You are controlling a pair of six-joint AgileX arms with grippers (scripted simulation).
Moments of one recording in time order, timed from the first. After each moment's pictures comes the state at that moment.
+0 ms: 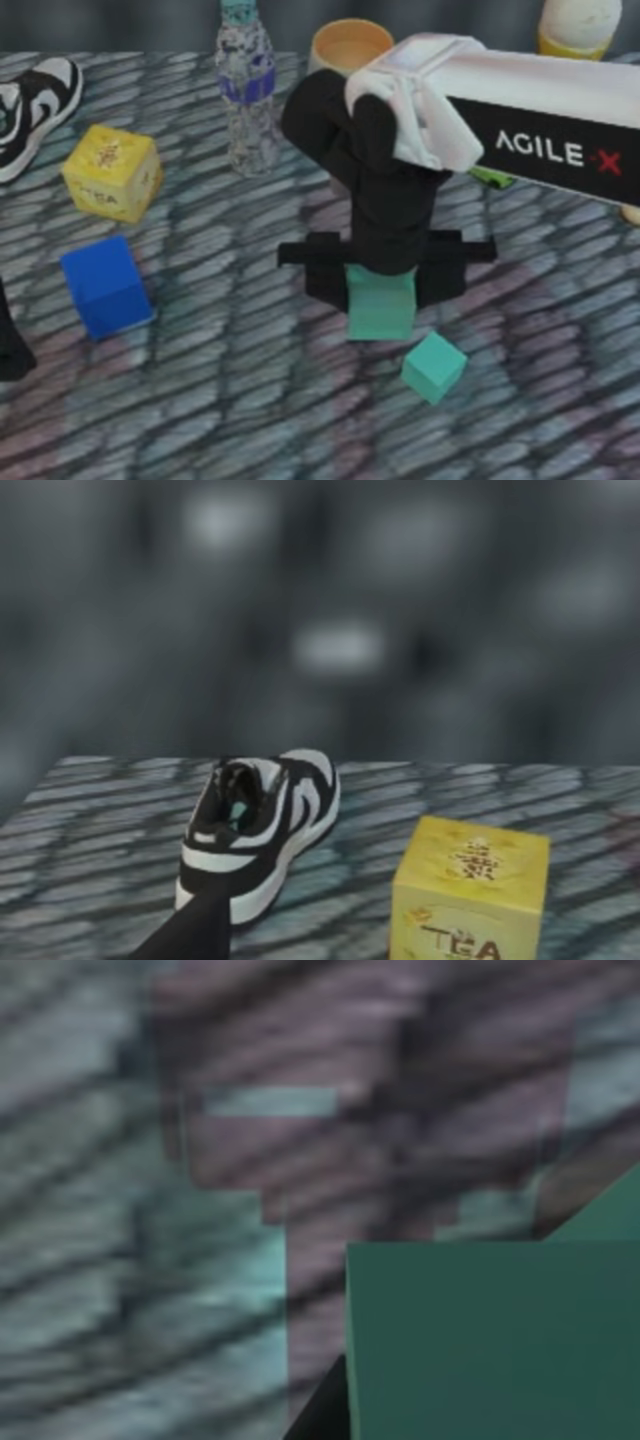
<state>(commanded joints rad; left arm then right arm) 0.02 0.00 0.00 0.00 0.00 0.00 0.75 2.12 1.69 -1.13 0.02 0.76</state>
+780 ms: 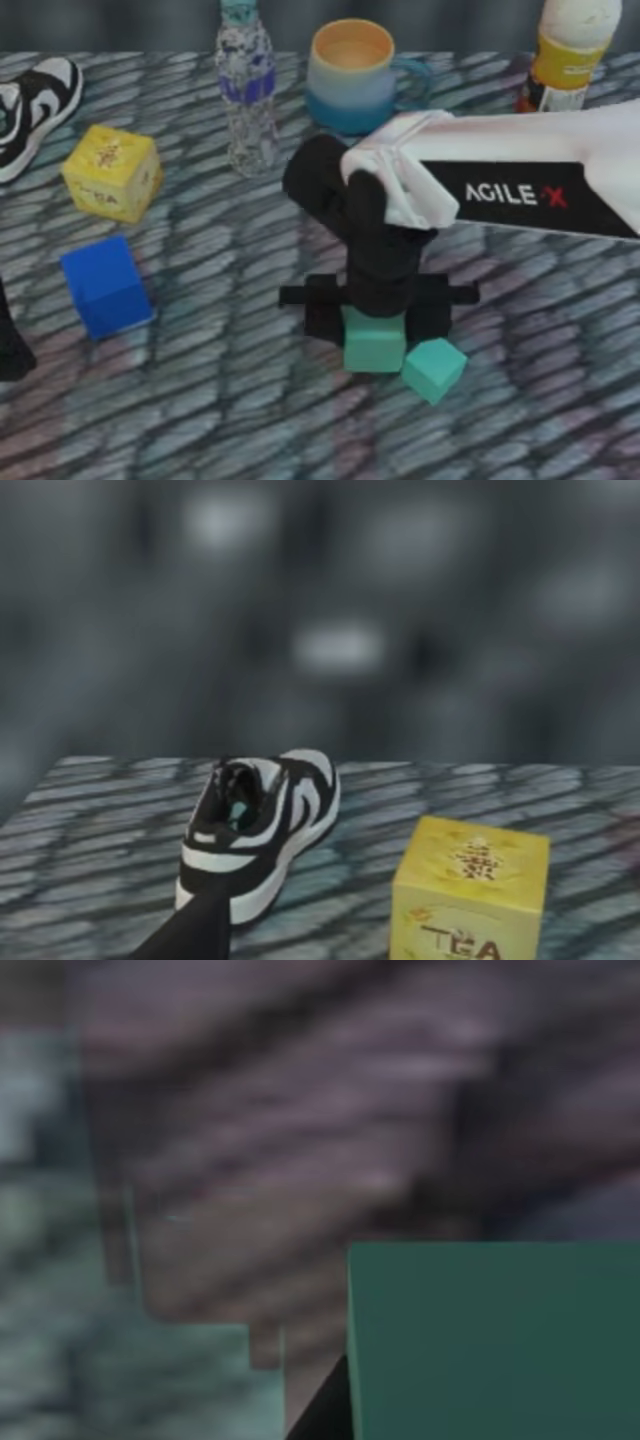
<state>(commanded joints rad) 0.02 0.00 0.00 0.00 0.00 0.00 0.75 2.20 1.55 -0.90 0.02 0.76</state>
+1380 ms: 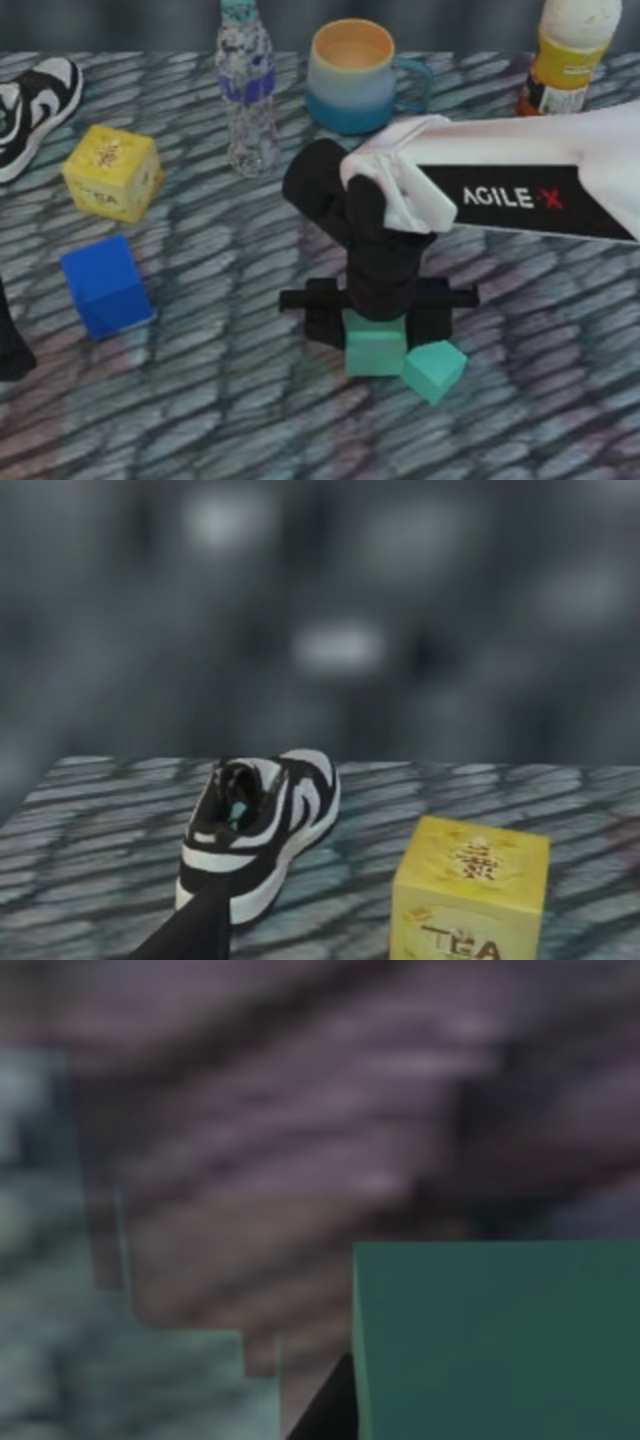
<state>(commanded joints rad) 0.02 0.00 0.00 0.00 0.00 0.00 0.75 2.21 1.54 -0.89 0.02 0.76</state>
